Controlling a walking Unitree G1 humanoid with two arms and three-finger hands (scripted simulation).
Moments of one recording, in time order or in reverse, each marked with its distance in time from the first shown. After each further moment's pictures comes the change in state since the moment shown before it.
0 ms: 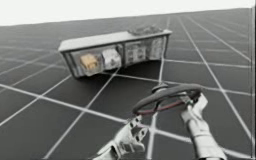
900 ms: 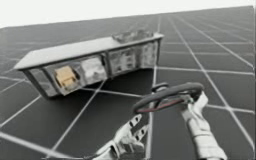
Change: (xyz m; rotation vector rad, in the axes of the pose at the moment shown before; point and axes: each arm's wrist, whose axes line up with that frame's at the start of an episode) left arm 0.000 0.000 0.001 0.004 -0.001 0.004; right arm 0.000 0.001 0.000 0.006 0.000 0.006
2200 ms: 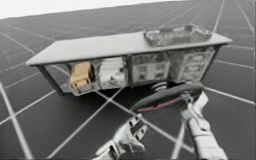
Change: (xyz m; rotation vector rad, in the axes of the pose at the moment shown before) left arm -0.001 0.000 0.001 0.002 -0.005 0.002; right arm -0.001 0.002 0.000 0.003 0.001 0.008
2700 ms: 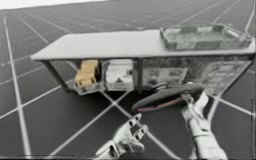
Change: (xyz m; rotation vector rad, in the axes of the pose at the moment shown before) left arm 0.002 0.000 -0.001 -0.004 0.008 -0.006; right arm 0.002 -0.005 -0.001 -0.008 0.000 -0.018
